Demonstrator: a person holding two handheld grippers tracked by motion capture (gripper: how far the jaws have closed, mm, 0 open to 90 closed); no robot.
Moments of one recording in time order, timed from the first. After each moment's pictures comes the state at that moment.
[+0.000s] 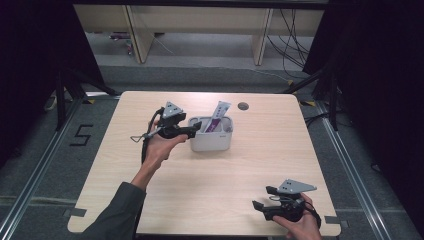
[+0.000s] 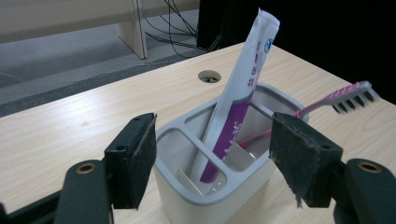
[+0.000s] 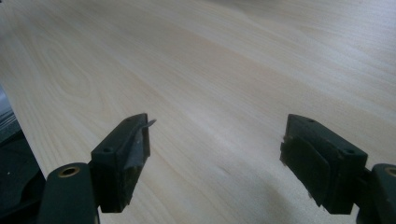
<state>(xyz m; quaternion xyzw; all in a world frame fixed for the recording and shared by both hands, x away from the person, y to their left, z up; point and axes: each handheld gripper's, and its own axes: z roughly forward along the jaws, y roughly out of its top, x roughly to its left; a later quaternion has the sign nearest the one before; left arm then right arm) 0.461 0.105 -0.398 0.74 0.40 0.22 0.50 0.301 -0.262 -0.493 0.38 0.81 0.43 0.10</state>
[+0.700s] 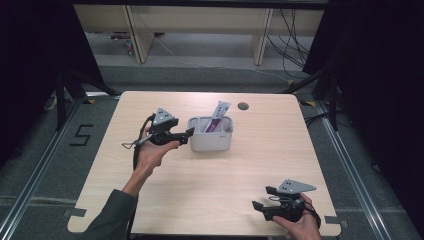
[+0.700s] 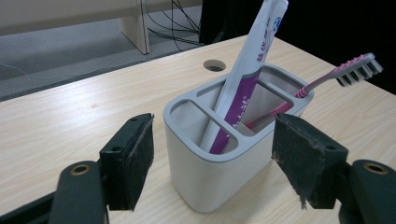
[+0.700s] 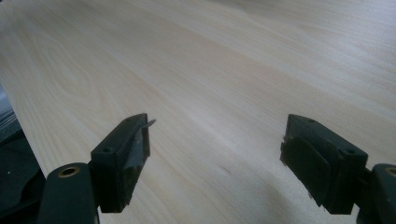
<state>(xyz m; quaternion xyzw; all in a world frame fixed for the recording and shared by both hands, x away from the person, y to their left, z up) 0.448 0.125 -0.409 0.74 0.41 0.21 0.50 0.301 -0.262 -0.493 0.38 0.81 0.42 0.11</state>
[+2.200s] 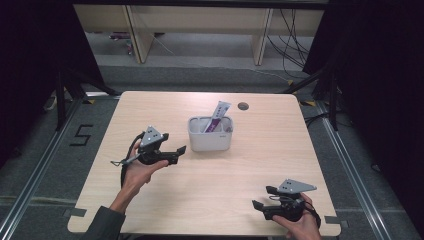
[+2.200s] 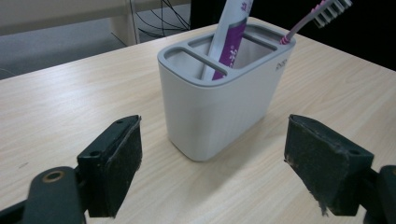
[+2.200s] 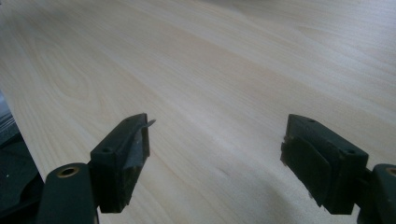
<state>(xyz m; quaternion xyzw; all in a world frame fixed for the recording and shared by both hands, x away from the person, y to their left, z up) 0.409 0.153 -0.442 0.75 0.38 0.21 0.50 0.302 -0.262 -0.494 0.38 0.81 0.43 0.11</state>
